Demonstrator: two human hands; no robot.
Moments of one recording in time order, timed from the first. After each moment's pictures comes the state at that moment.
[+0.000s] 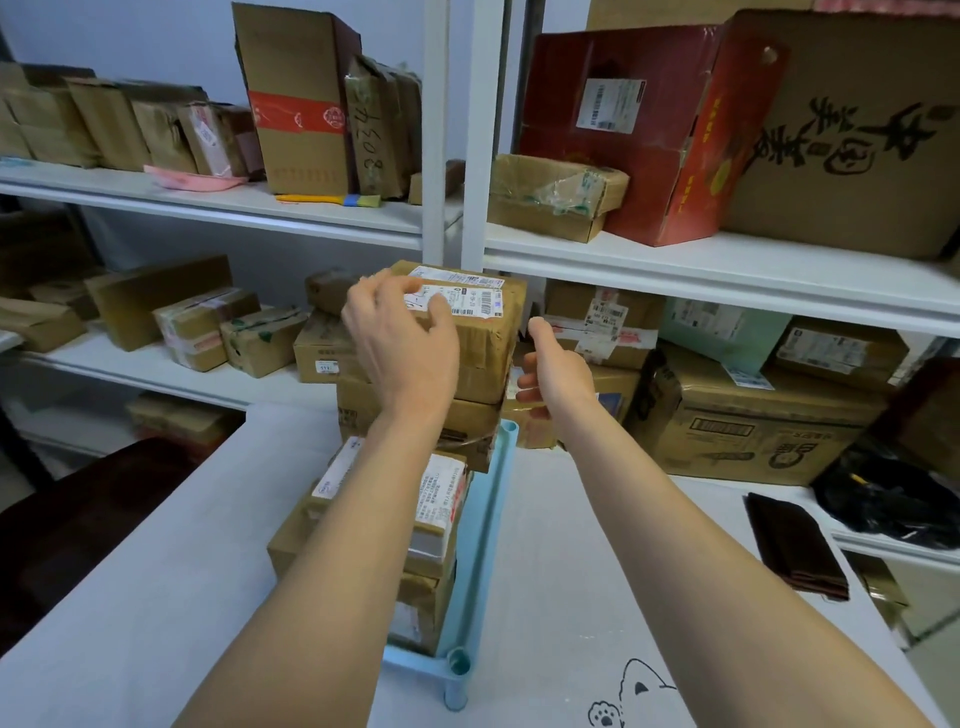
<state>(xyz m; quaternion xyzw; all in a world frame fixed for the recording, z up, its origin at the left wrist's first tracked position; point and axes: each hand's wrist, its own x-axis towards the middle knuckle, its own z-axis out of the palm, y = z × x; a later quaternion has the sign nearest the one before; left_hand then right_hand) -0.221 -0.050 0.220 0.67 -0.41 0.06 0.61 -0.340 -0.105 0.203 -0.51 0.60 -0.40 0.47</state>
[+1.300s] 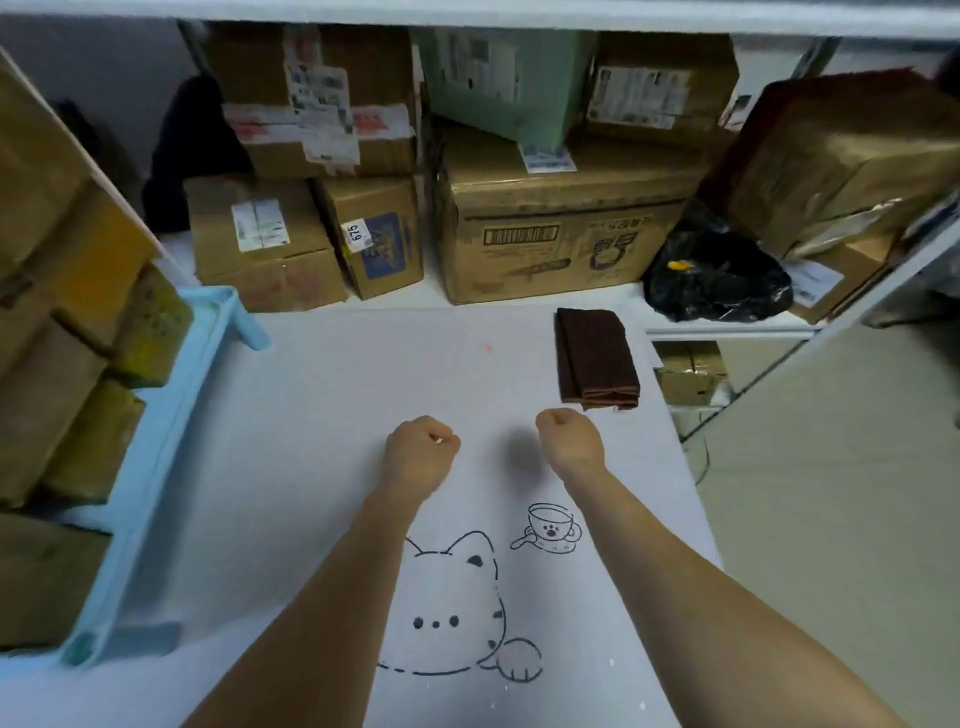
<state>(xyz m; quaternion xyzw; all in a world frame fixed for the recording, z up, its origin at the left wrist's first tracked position) -0.545 -0.126 -0.045 0.75 -0.50 -0.39 0.20 -0.713 -0.143 -0.052 -0.43 0.78 -0.20 0.41</state>
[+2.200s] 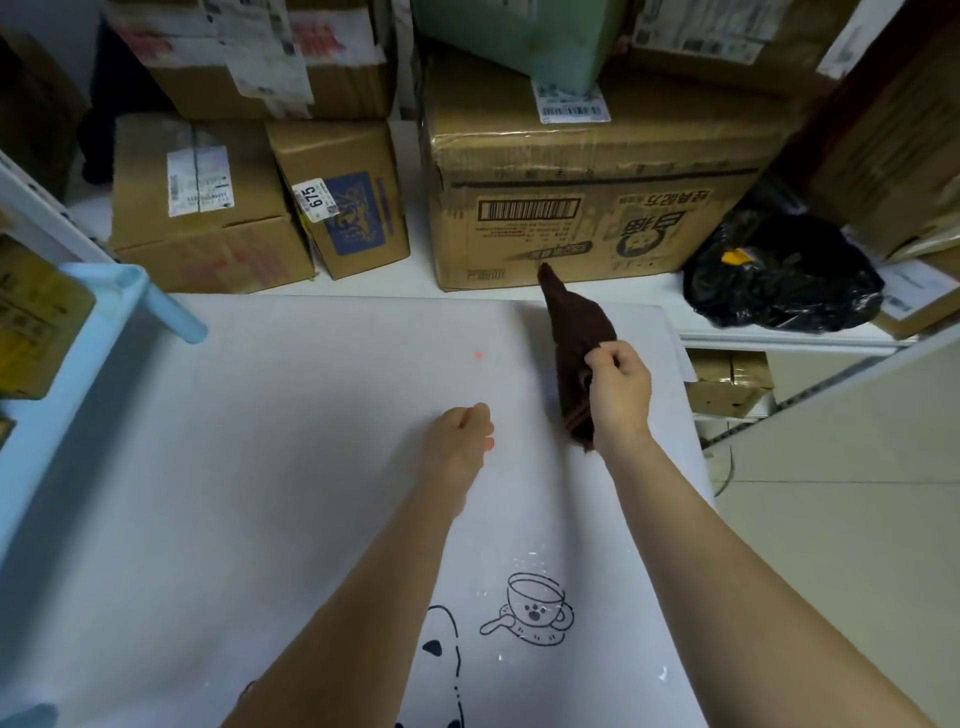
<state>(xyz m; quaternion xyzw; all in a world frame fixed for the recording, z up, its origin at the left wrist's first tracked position) -0.625 -0.214 -0.099 0.70 -0.26 -0.58 0.33 -0.766 -0.263 -0.088 -0.29 0.69 -0.49 0.45</state>
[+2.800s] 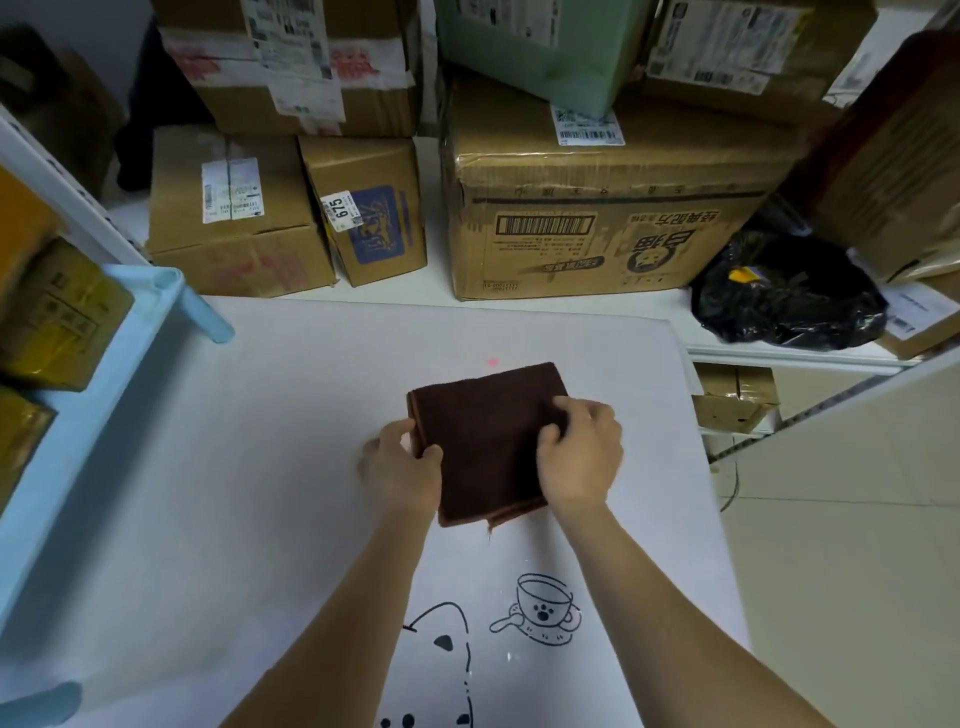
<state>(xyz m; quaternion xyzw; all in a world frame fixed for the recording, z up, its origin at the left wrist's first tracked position) -0.576 -0.186 -0.116 0.85 -0.34 -0.30 0.27 -0.728 -0.209 -0.108 -0.53 0.79 -0.23 0.22</state>
